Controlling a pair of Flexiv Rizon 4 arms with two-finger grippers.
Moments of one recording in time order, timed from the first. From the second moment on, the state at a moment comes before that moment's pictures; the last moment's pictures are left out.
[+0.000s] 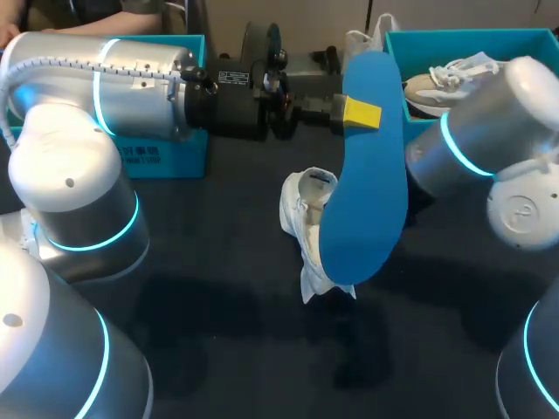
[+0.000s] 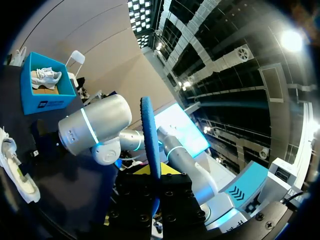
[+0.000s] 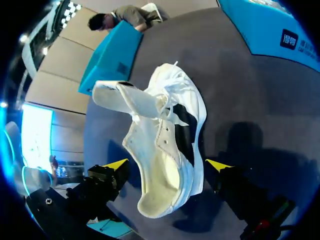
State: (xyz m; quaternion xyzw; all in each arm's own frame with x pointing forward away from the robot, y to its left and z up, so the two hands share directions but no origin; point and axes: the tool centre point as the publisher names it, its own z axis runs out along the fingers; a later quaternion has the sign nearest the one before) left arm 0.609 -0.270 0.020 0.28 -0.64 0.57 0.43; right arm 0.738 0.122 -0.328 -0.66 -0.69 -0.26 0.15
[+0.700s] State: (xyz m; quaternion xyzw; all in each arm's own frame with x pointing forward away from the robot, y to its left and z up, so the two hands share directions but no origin) left arm 0.609 -0.270 0.020 0.28 -0.64 0.57 0.43; right arm 0.729 0.110 -0.294 -0.56 -0.66 -0.42 0.28
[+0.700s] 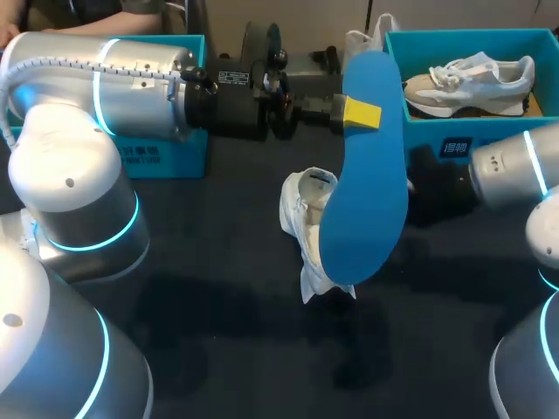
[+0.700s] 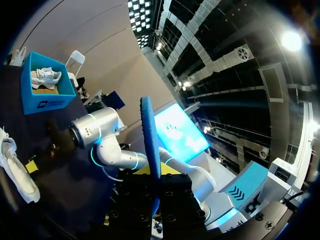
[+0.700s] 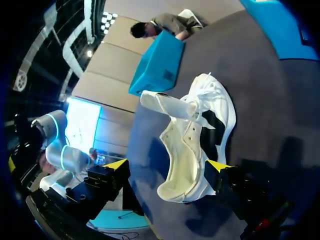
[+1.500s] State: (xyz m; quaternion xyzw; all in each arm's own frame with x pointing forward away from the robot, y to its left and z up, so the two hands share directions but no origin) left arm 0.609 -0.270 0.020 0.28 -0.64 0.57 0.43; right arm 0.721 0.091 -0.275 -0.55 -0.60 -0.47 0.34
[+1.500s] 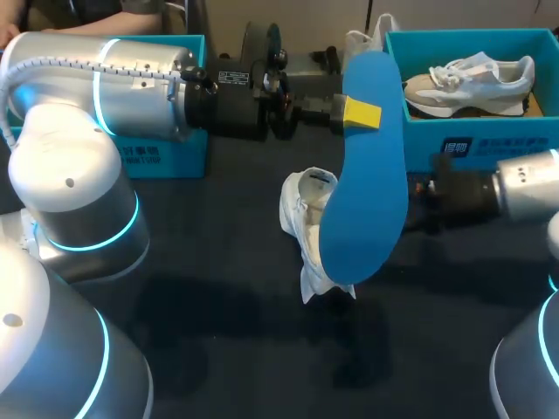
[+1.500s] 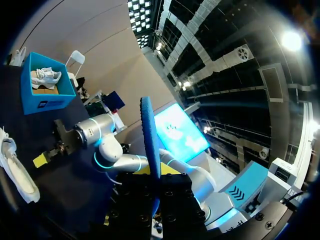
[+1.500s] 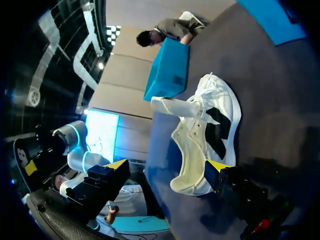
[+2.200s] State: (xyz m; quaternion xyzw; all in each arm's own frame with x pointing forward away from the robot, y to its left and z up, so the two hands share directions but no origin) left arm 0.609 -0.270 0.020 0.28 -0.64 0.57 0.43; right arm 0.727 0.094 -0.186 -0.52 -0.55 -0.52 0.41
